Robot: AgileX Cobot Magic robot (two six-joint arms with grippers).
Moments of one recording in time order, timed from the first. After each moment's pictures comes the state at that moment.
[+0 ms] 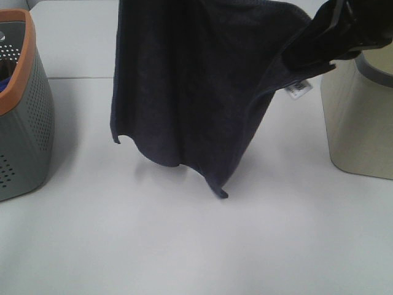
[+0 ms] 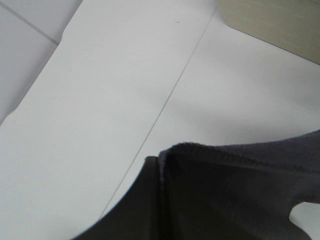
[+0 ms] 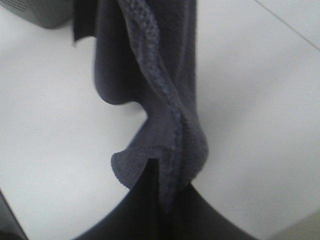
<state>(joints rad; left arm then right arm) -0.60 1.83 -2.15 0.02 1.03 0.56 0.32 1.31 -1.13 0.40 0.81 -0.74</state>
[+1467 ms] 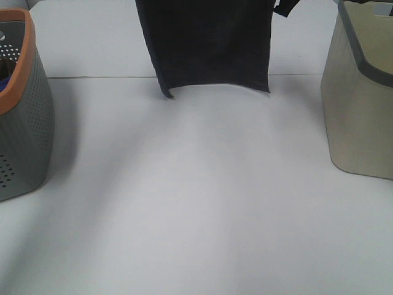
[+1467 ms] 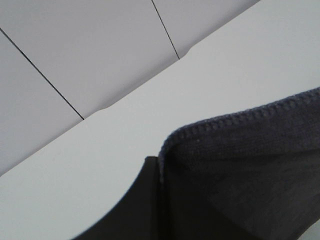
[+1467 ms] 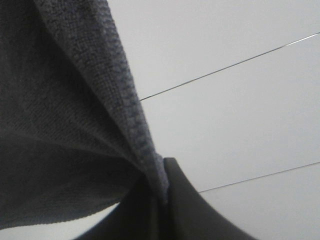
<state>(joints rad) -0.38 2.22 -2.15 0.33 0.29 0.10 0.23 1.94 -1.45 -0.08 -0.33 -1.11</state>
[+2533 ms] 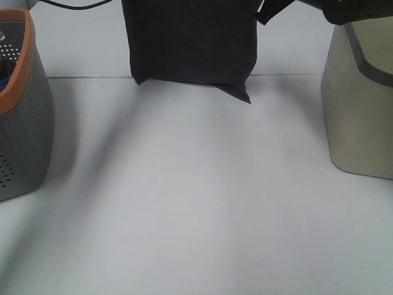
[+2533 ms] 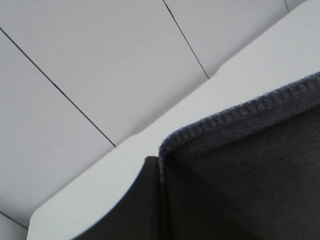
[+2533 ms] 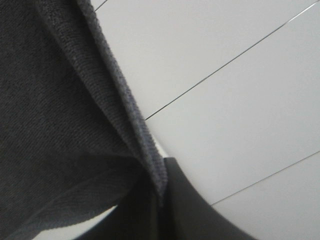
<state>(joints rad) -0.30 2.31 -2.15 0.39 0.07 0.16 0.23 2.05 -1.50 -0.11 -0.39 -0.82</state>
